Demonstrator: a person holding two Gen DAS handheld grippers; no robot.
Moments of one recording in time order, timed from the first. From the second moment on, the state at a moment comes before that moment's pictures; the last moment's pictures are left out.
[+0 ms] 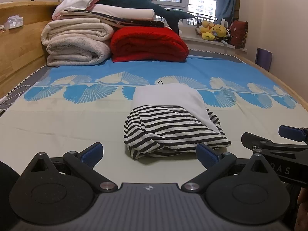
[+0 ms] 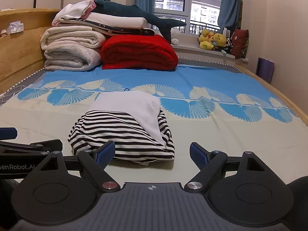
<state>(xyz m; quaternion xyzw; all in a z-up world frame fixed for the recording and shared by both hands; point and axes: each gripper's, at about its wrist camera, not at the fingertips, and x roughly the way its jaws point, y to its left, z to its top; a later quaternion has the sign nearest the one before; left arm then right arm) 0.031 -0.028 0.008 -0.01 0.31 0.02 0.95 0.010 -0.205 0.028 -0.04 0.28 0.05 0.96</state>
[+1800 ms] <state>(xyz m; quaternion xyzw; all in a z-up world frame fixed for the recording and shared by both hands) 0.036 -0.026 0.001 -0.03 0.33 0.02 0.94 0.017 -0.202 0.022 -0.04 0.29 0.04 0.95</state>
